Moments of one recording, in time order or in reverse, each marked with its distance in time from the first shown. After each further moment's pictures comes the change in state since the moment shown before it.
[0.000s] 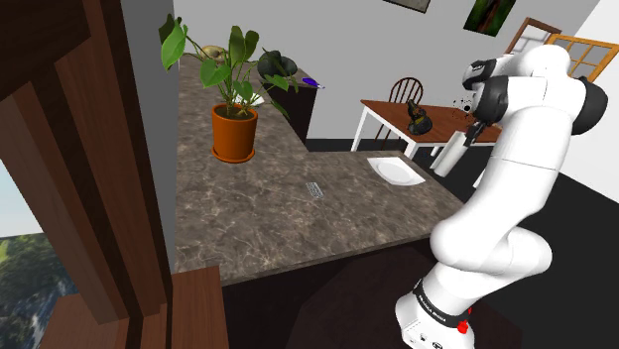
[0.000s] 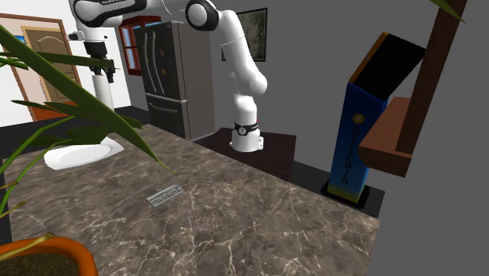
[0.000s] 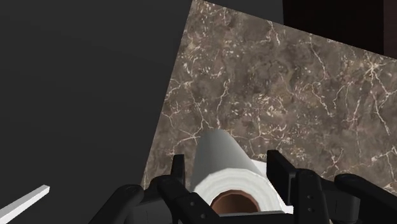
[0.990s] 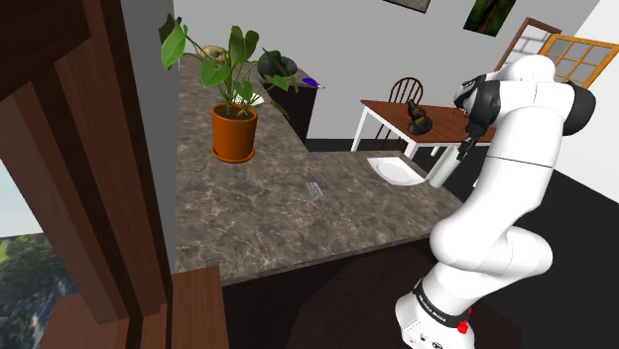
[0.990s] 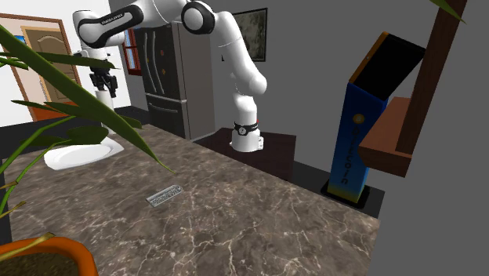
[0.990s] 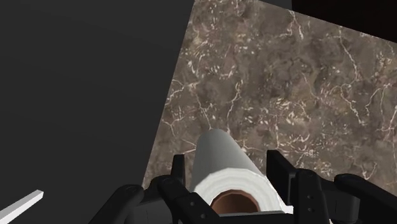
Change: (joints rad) arm -0.020 0.061 0.011 -0.100 0.035 0.153 -0.026
